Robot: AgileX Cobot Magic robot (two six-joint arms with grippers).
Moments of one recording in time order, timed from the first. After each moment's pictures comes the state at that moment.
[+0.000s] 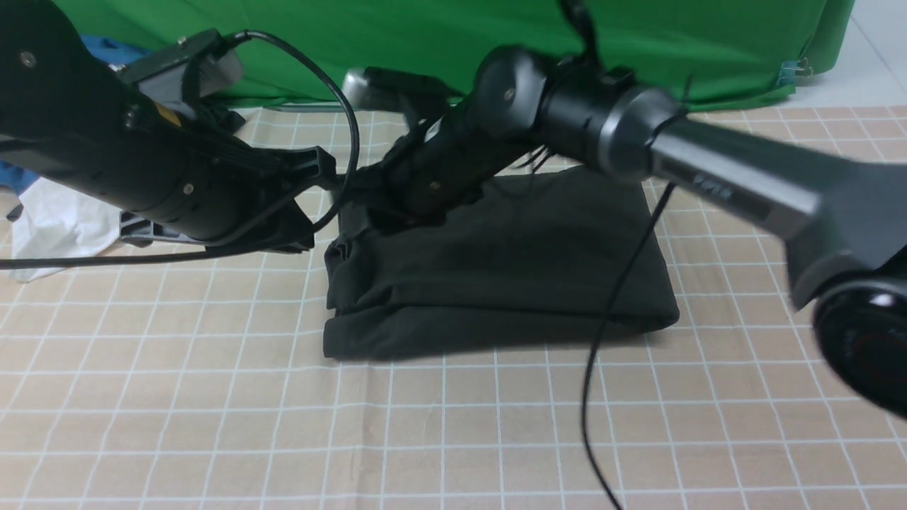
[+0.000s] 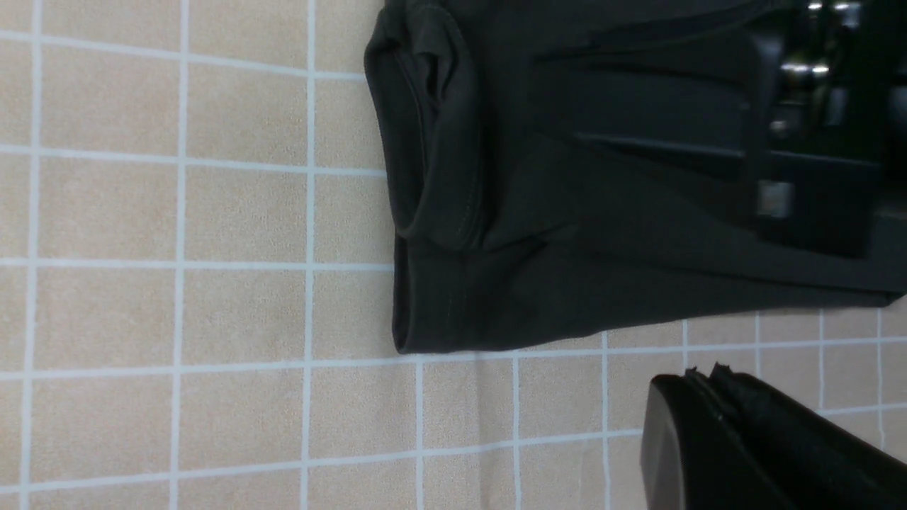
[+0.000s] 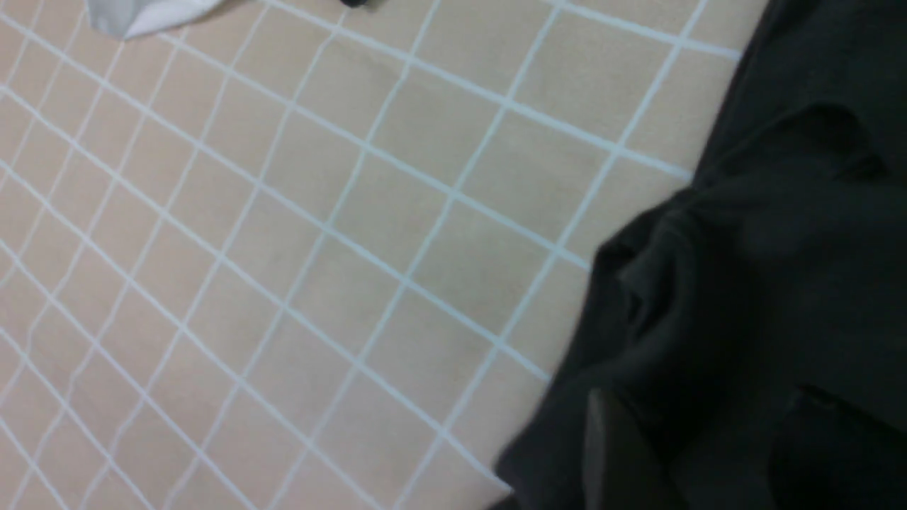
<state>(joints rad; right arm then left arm) 0.58 2.28 -2.03 0.52 0.79 -0.06 -0.23 1.40 -1.13 -0.25 0.83 -0.20</state>
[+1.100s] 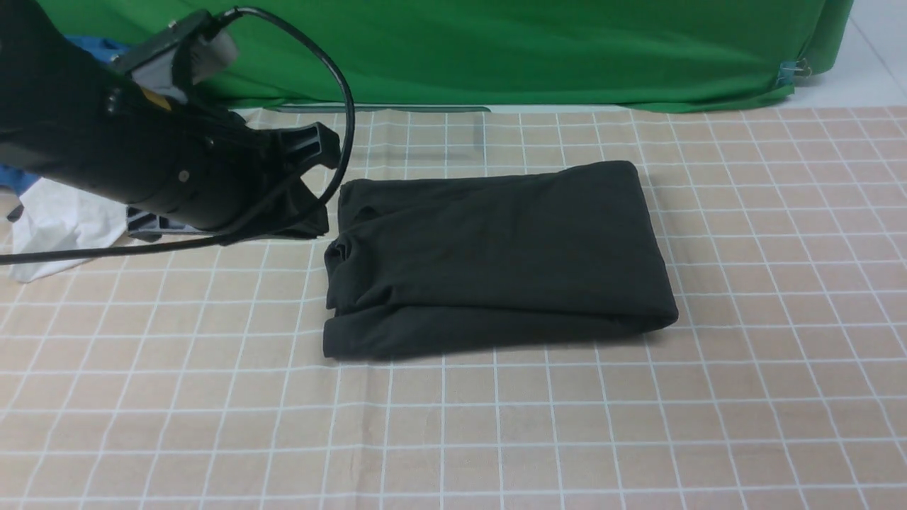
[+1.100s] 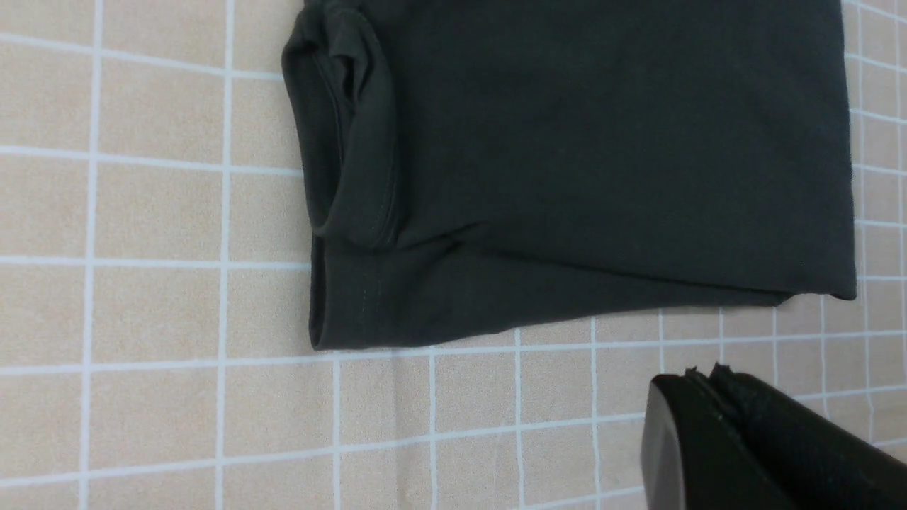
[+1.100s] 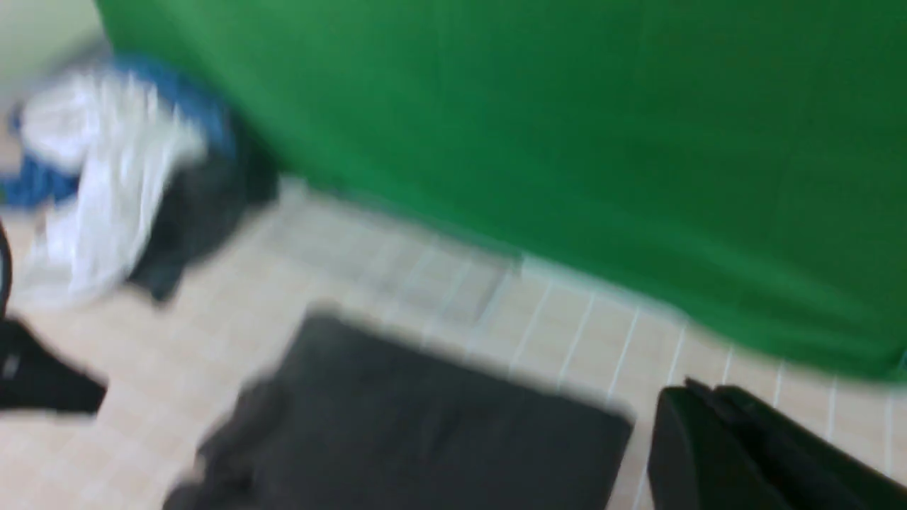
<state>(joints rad) 0.27 0.95 -1.30 0.19 0.68 -0.14 -0.23 1.33 -1.13 -0.34 0.83 -0.17</state>
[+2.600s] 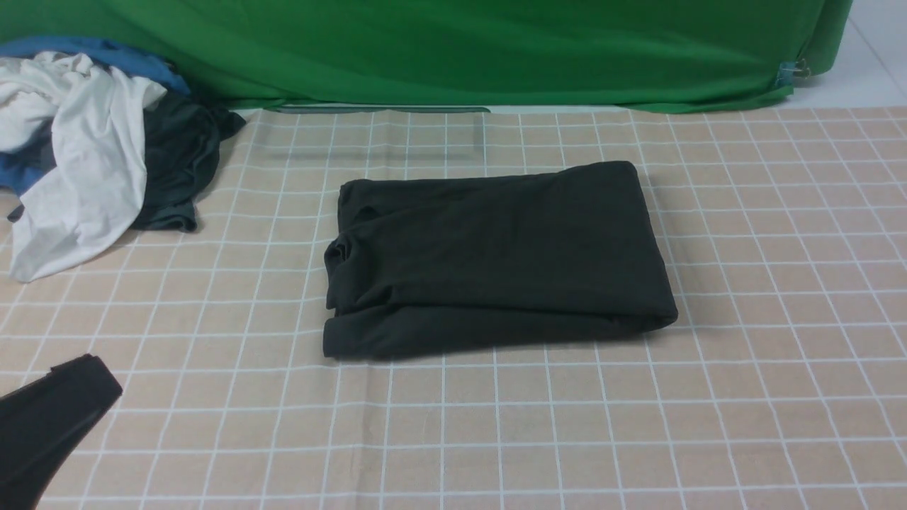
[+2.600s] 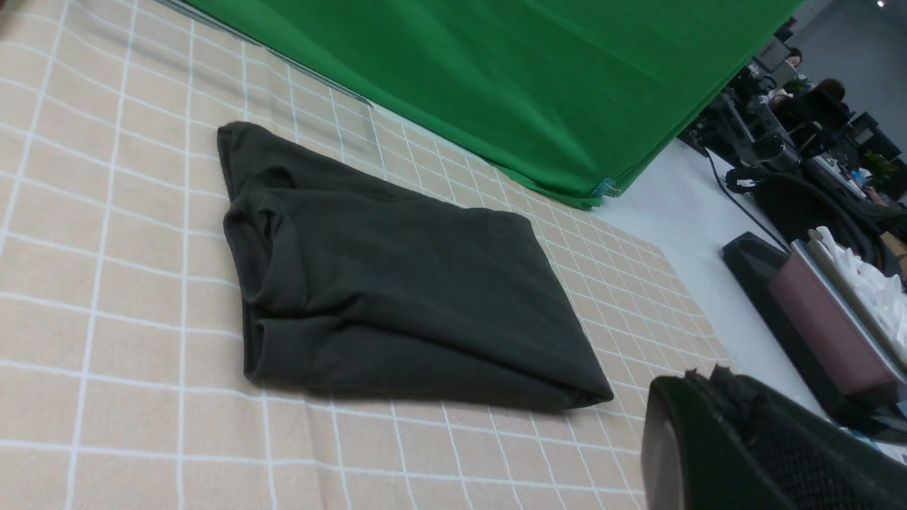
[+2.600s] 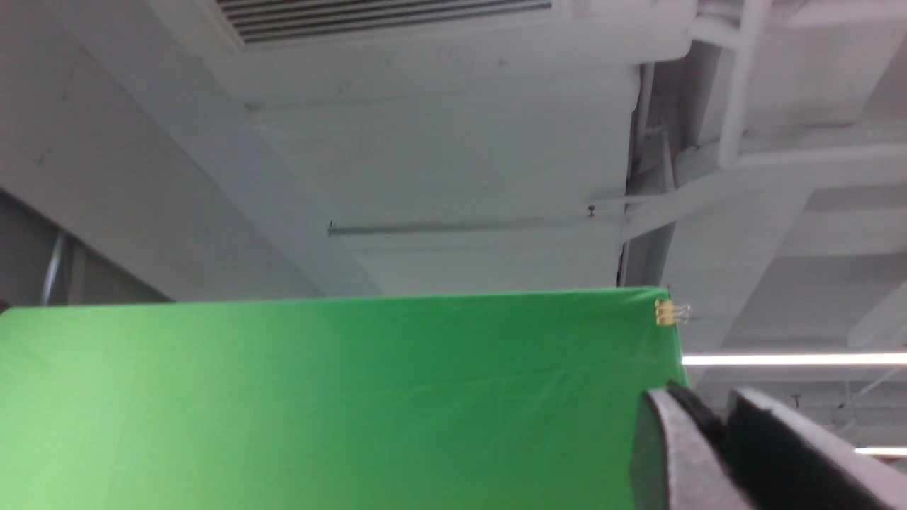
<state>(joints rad) 0.27 0.17 -0.57 0.18 -0.40 -0.28 -0.23 0.20 -0.45 -0.35 0.56 -0.26</state>
